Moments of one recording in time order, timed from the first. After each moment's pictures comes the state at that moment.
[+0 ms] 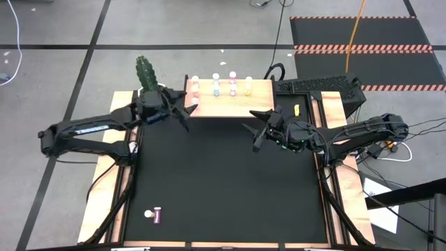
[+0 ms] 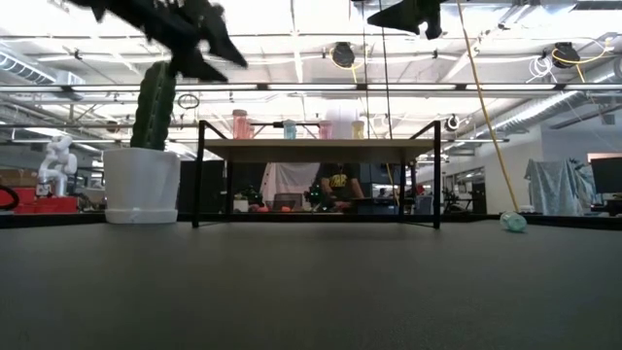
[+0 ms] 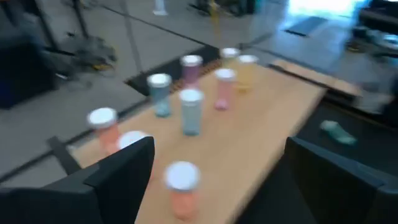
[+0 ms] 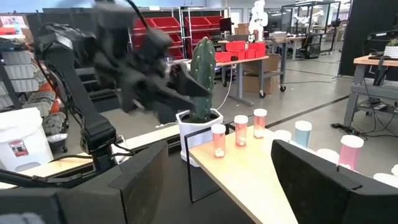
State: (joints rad) left arm 0.35 1.00 0.80 -0.10 -0.28 -0.14; right arm 0.11 1.17 0.79 0.35 0.63 0.11
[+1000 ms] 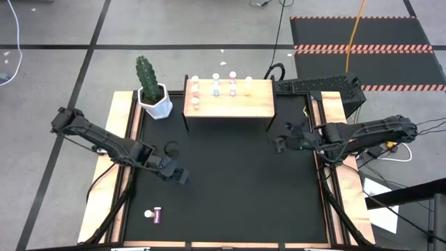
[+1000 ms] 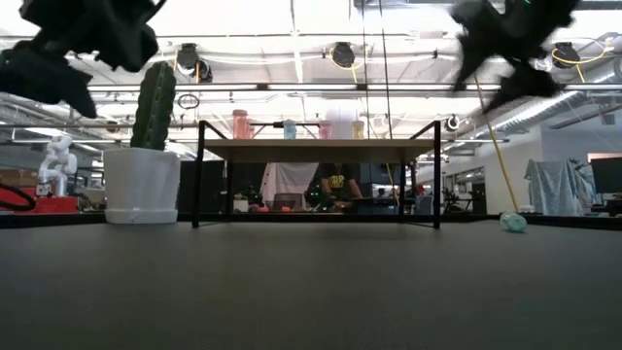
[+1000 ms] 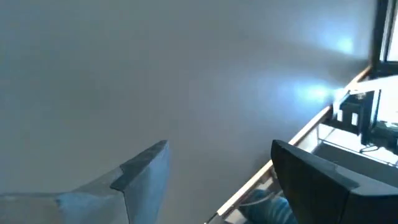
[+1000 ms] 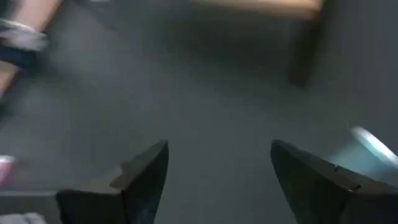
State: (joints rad) left arm -0.38 1.16 0.79 -0.54 0.01 -1.58; right arm 0.11 0.96 0.79 -0.80 0.42 1.17
